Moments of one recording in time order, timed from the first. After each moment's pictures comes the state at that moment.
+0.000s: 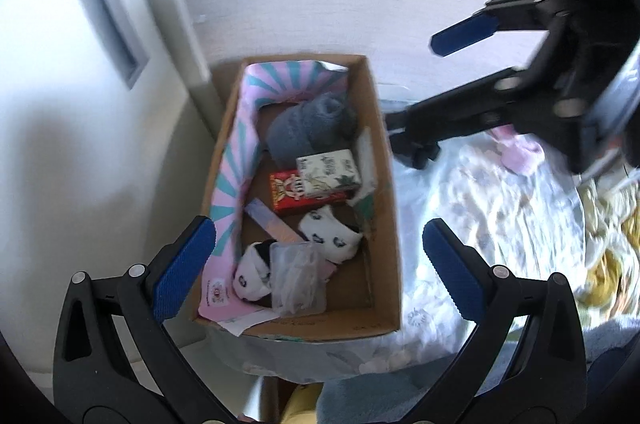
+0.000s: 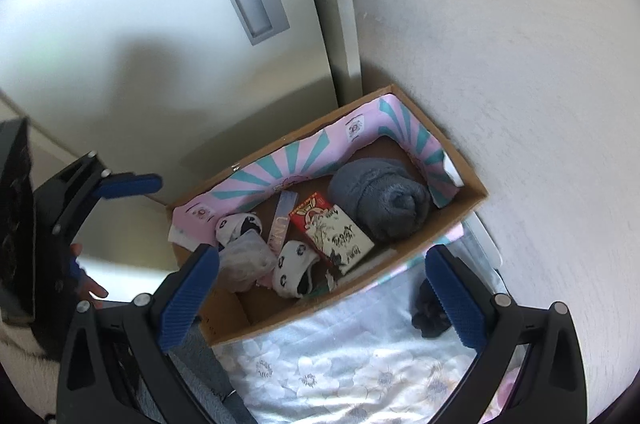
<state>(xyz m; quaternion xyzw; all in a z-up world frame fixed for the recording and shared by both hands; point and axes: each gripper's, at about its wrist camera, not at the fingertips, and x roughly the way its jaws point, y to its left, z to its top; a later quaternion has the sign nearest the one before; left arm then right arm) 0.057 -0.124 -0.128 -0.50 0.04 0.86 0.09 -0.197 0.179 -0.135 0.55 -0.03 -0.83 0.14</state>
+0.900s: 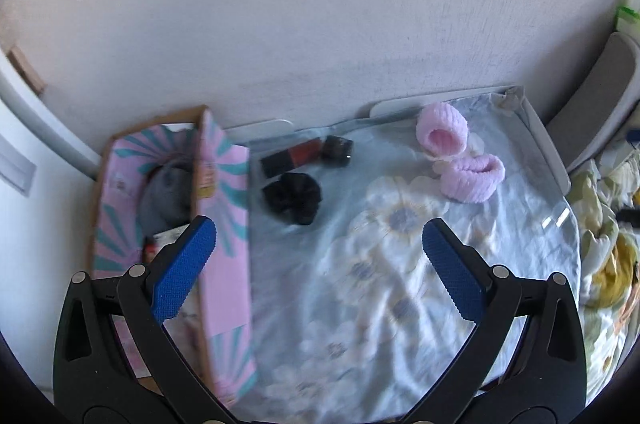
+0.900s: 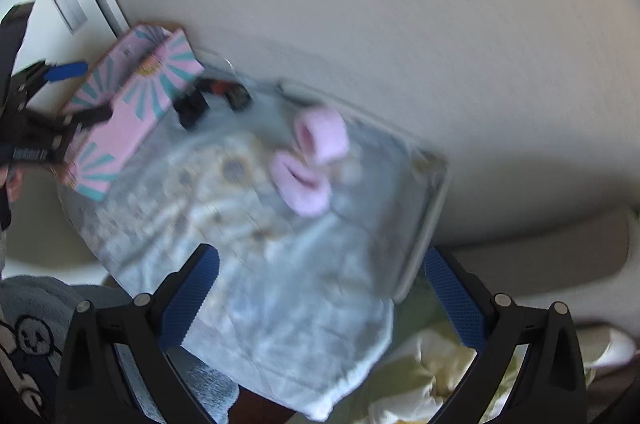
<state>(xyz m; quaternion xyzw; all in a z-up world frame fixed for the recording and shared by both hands) 0.014 0.075 -0.166 -0.49 0.12 0.86 0.12 0.108 0.349 -0.163 0.58 -0.09 -0.79 -0.18</state>
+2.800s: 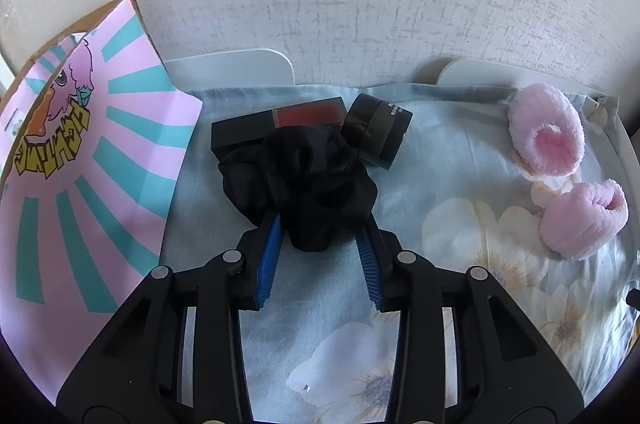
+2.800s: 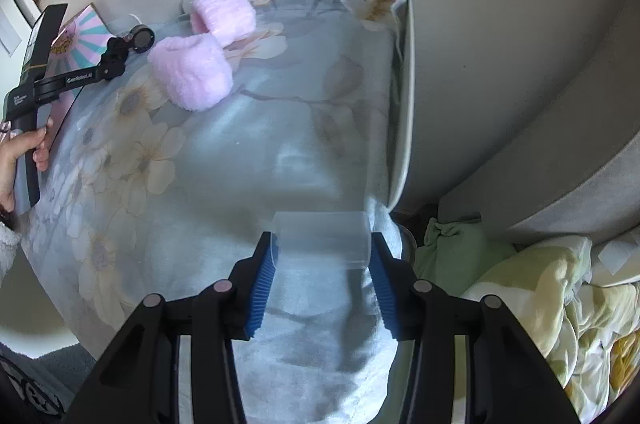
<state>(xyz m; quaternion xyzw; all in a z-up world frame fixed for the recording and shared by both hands) -0.065 0.060 -0.318 -0.49 0.05 0.87 0.07 0.188 0.378 -0.317 0.53 -0.20 -0.79 -0.24</state>
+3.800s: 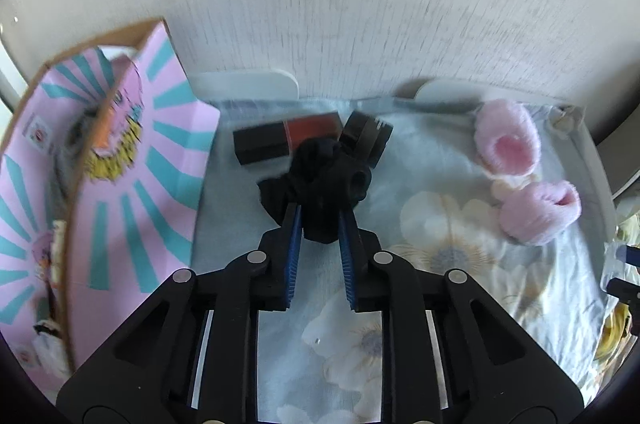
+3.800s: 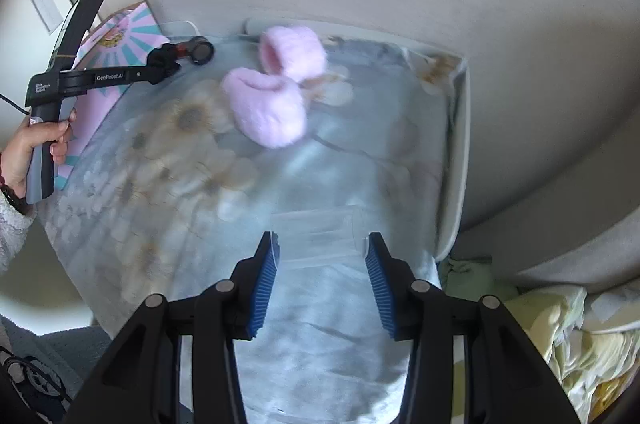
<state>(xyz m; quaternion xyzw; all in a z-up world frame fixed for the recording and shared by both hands) -0.074 0.051 -0.274 -0.50 0.03 0.86 0.11 0.139 0.351 -0.278 0.51 -0.14 -0.83 -0.18</state>
